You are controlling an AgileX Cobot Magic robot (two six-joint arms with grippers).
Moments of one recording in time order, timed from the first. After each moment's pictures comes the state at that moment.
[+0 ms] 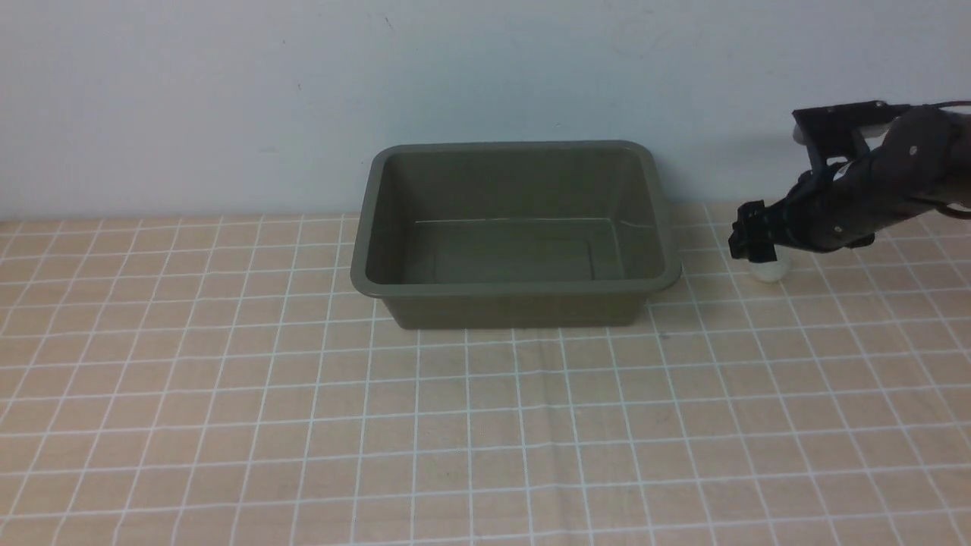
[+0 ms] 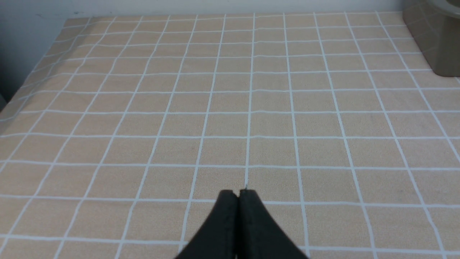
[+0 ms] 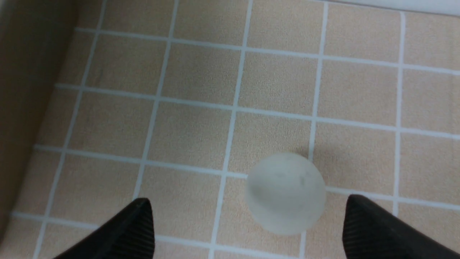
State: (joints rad) right arm 0.05 2.05 -1.45 0.22 0.54 -0.26; left arm 0.04 -0.01 0.02 0.18 0.43 -0.18
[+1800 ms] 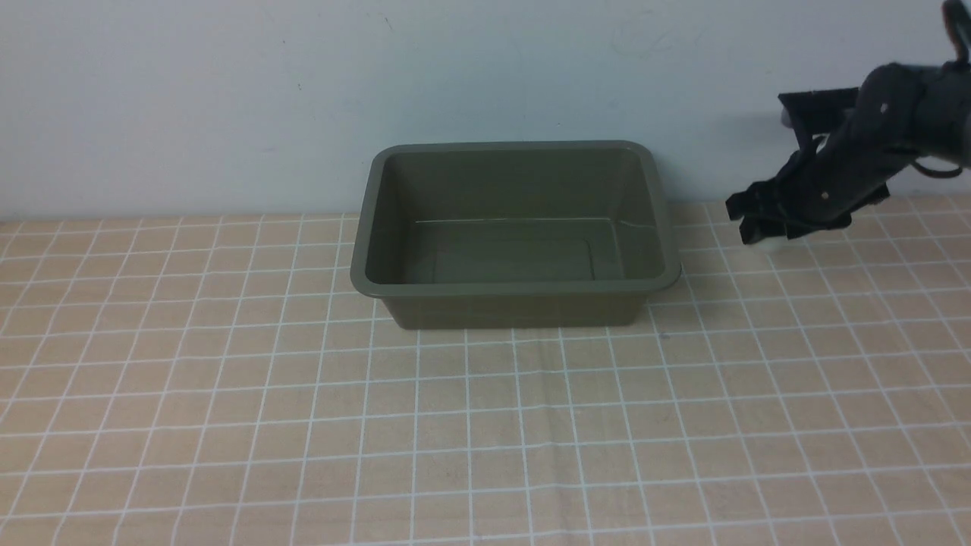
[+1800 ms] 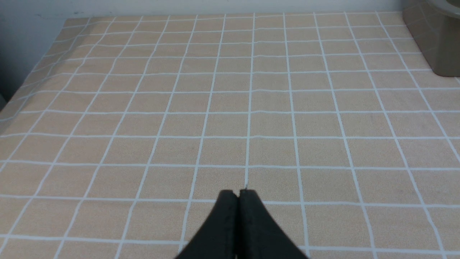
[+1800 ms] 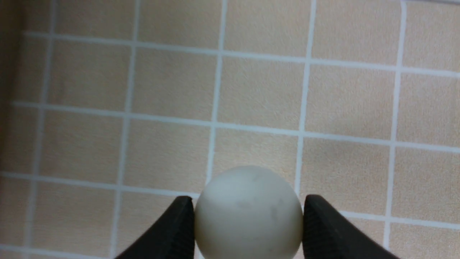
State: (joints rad) right arm 0.05 2.18 -1.77 0.15 0.85 -0.13; left arm 0.04 -0.01 0.02 0.18 0.43 -0.18
